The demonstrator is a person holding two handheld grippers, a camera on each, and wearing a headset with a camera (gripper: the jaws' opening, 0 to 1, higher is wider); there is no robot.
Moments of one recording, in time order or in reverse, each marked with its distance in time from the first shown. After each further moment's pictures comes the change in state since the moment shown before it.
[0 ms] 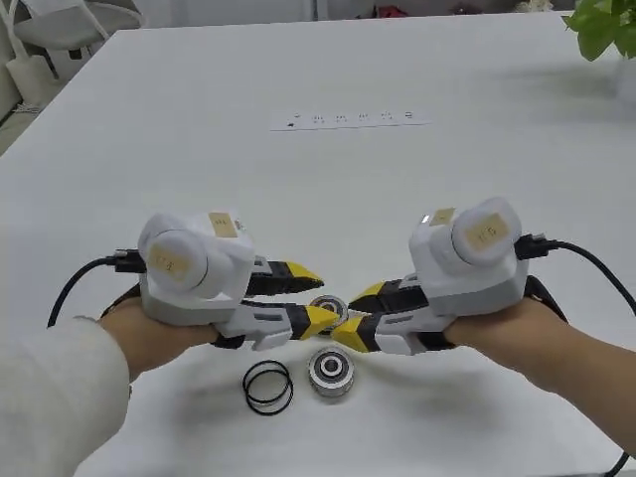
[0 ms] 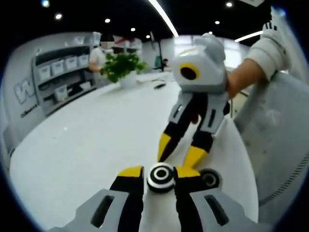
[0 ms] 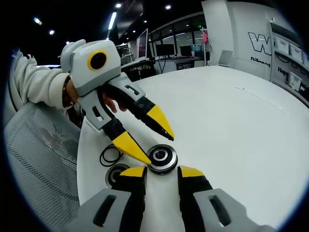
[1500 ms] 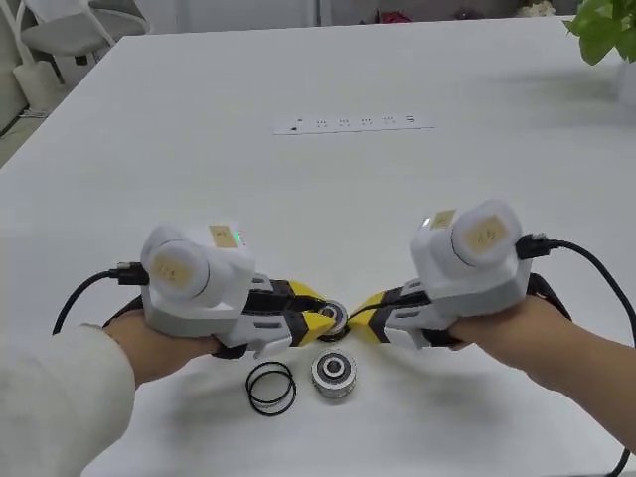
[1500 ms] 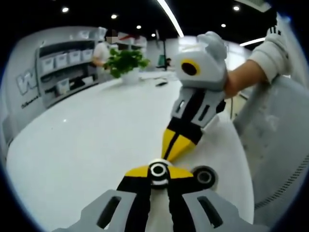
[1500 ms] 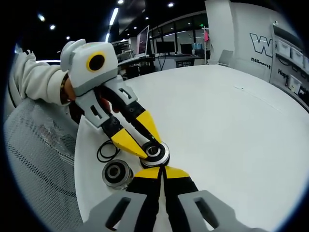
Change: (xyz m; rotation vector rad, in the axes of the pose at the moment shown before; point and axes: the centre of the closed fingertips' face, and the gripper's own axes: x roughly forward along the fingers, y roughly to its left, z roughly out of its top) left arm -0.002 -0.007 -0.006 -0.057 0.008 0.004; right arm -0.004 -0.007 -0.003 0.013 0.027 -0.023
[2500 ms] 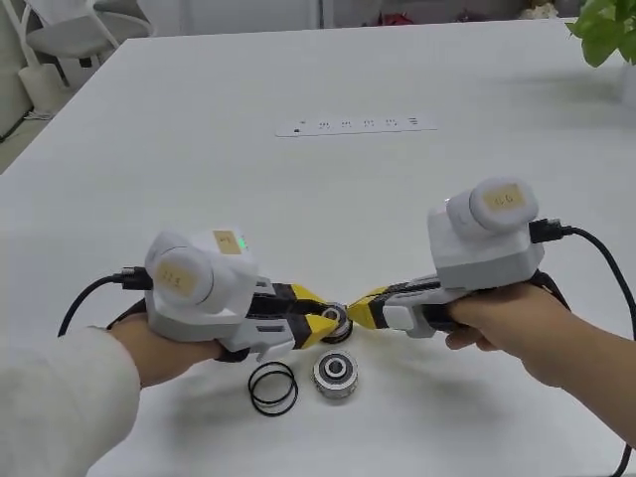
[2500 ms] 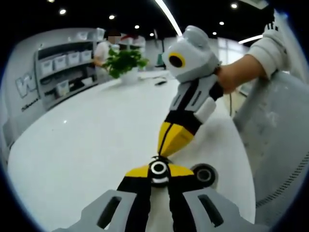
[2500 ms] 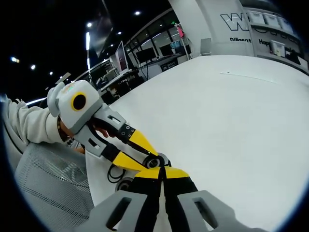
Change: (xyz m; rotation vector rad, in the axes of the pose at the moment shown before) left arm -0.001 -0.001 -0.003 0.026 0.008 0.002; right arm -0.006 0.006 0.014 0.258 -0.055 0.020
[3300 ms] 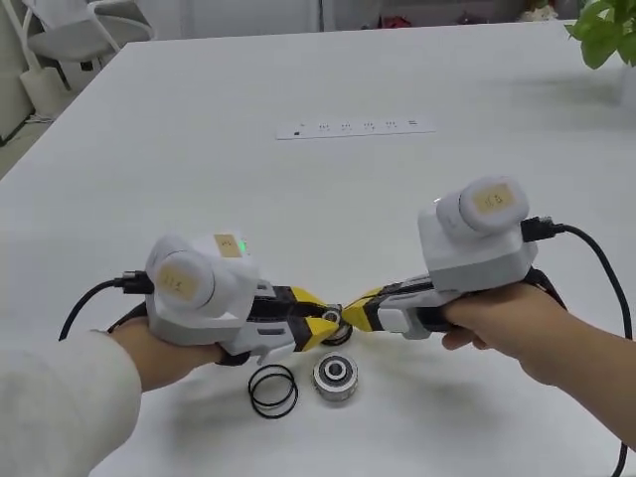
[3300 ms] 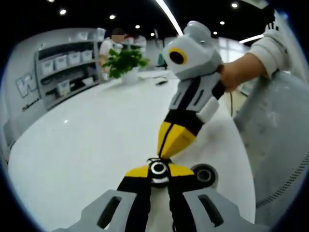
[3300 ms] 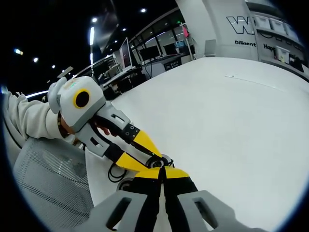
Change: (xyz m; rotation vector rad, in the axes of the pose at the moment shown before) left arm 0.001 0.001 0.000 -0.002 0.001 0.008; right arm 0.002 0.002 0.003 -0.052 0.014 0.003
